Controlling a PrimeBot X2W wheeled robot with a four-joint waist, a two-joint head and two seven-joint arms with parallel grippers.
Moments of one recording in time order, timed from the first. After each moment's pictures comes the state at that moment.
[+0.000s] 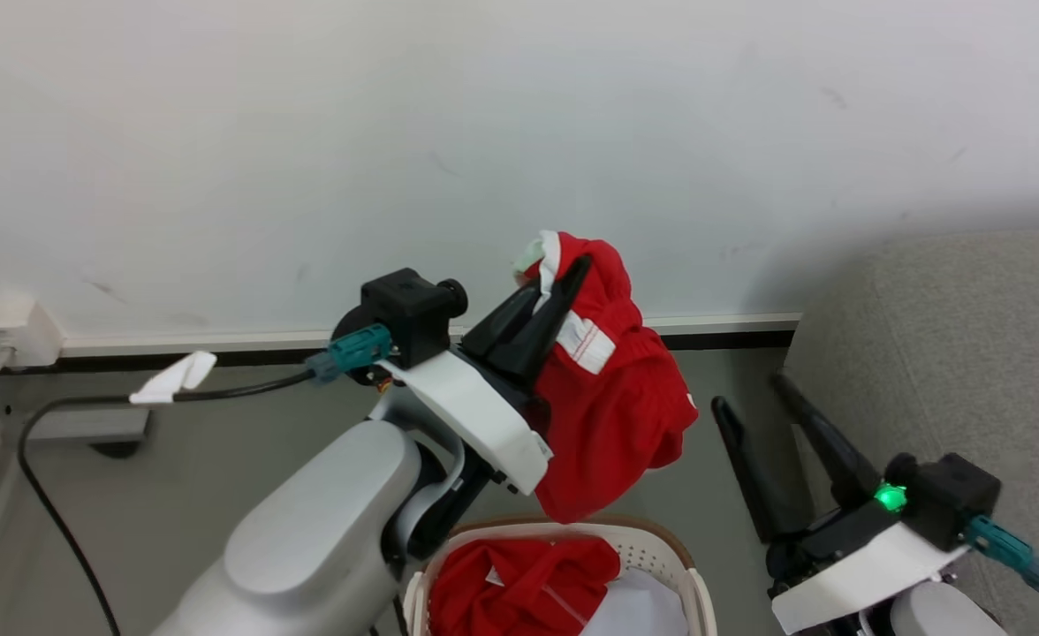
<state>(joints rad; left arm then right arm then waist) -0.74 0.25 -0.79 0.24 -0.71 0.01 -0.17 -0.31 -0.25 0.50 0.16 0.61 0.13 -0.26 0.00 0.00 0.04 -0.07</state>
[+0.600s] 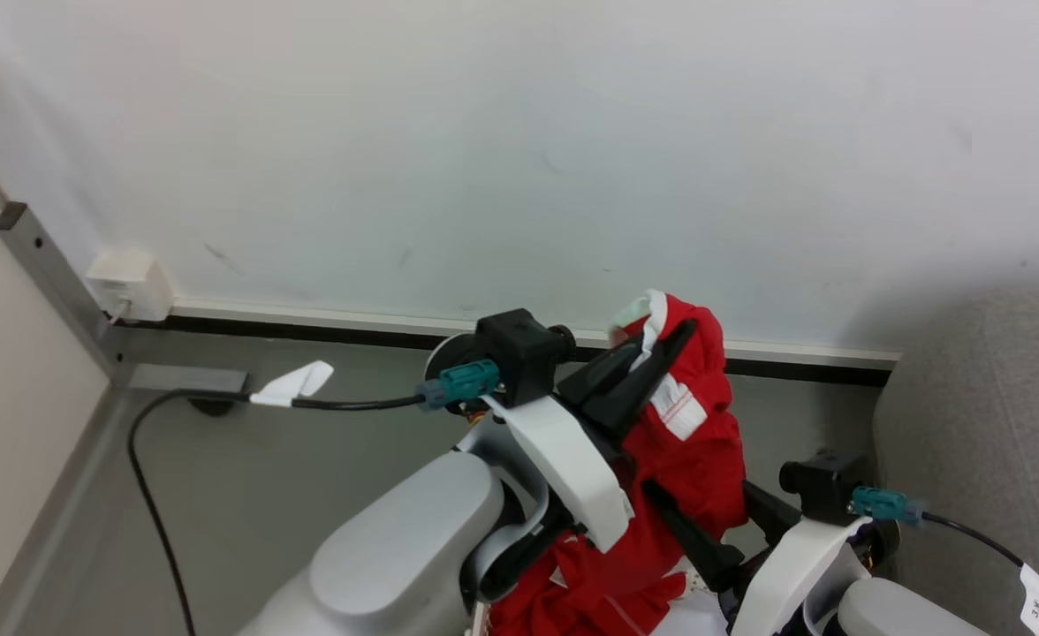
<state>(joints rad) -0.76 0.15 -0.90 0.29 -0.70 -0.04 -0.15 -0.56 -0.33 1.00 0.46 0.99 0.13 -0.18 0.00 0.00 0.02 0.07</state>
